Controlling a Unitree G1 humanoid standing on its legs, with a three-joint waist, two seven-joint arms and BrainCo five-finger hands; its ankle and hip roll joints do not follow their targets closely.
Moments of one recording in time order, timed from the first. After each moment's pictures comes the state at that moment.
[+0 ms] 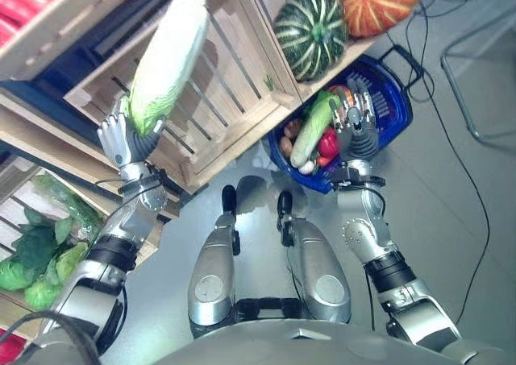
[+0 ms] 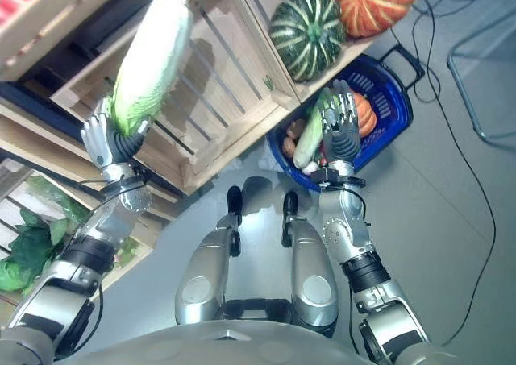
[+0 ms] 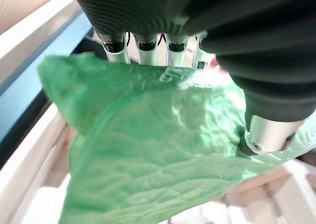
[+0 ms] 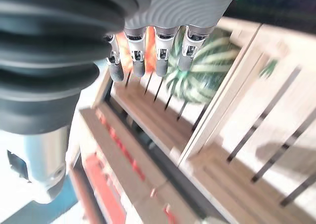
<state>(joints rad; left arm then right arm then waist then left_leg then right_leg) -0.28 0.56 -0.28 0.36 0.42 -0.07 0.91 -0.23 -0.27 0.27 0.08 0.79 -0.45 -0.10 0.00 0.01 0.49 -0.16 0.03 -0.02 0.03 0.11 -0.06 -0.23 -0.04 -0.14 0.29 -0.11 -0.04</state>
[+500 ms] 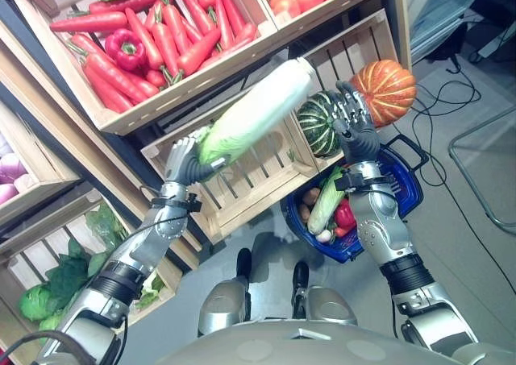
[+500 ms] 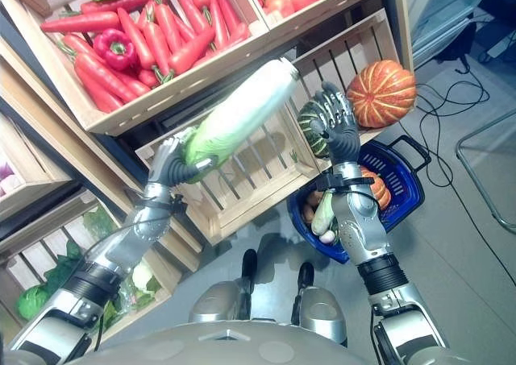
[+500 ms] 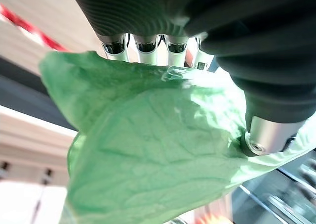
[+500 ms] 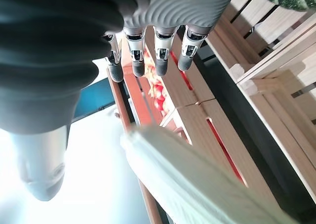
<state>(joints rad) -0.17 0.54 -0.40 0.17 0.37 -0.26 0.45 -0.23 -0.33 0.25 0.11 0.65 -0.35 0.00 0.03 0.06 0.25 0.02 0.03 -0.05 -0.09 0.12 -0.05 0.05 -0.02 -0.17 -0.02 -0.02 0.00</state>
